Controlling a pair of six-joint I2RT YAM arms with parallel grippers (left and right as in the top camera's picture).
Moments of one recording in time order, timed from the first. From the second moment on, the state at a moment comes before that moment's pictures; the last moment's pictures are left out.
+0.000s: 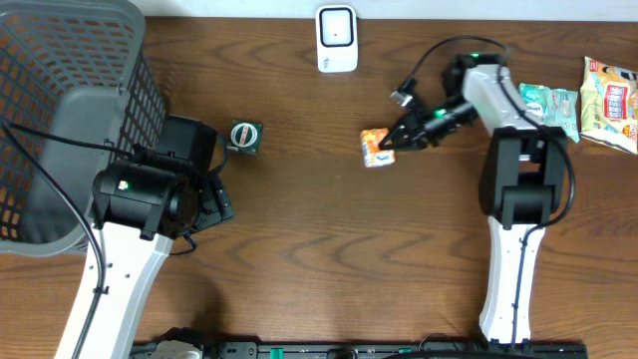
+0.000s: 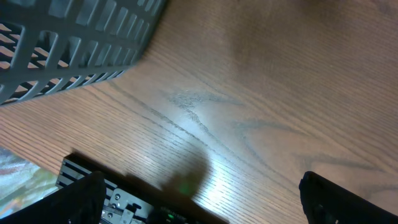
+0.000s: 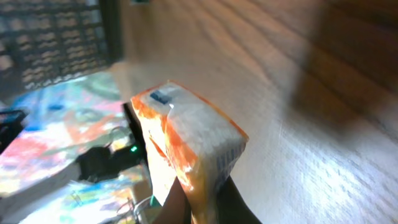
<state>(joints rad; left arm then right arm) -0.24 1.24 1.33 -1.50 -0.26 -0.62 0.03 2.47 2.00 -1.50 -1.01 -0.49</state>
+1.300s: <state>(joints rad) -0.24 1.24 1.33 -1.50 -0.26 -0.62 0.12 2.24 2.02 -1.44 -0.22 0.02</state>
